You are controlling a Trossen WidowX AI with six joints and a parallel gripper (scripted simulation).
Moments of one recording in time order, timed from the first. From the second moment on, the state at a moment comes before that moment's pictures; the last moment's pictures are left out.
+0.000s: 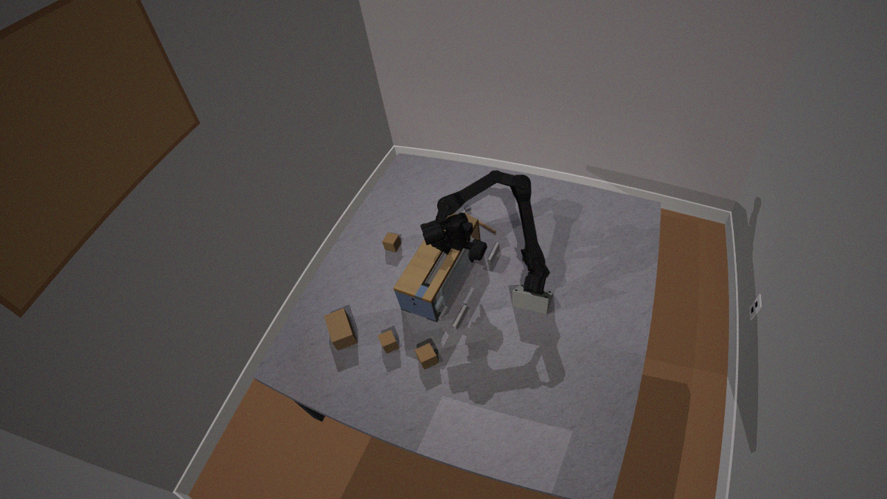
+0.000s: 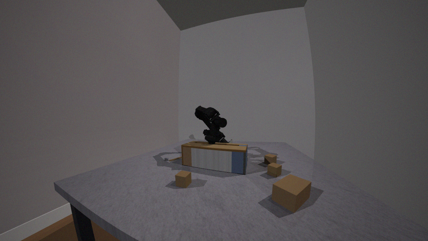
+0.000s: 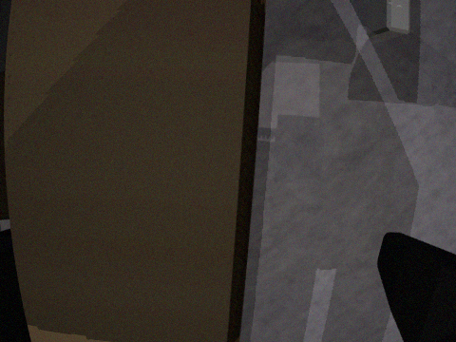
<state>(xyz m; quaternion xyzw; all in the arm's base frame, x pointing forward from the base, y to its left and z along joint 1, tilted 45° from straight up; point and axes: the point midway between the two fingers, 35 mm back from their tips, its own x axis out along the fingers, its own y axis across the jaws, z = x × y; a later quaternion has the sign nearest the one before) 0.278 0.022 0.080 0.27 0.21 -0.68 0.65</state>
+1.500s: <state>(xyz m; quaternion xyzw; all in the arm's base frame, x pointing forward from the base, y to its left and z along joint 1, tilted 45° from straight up) 0.271 -0.035 0.134 0.27 0.21 -0.68 0.65</state>
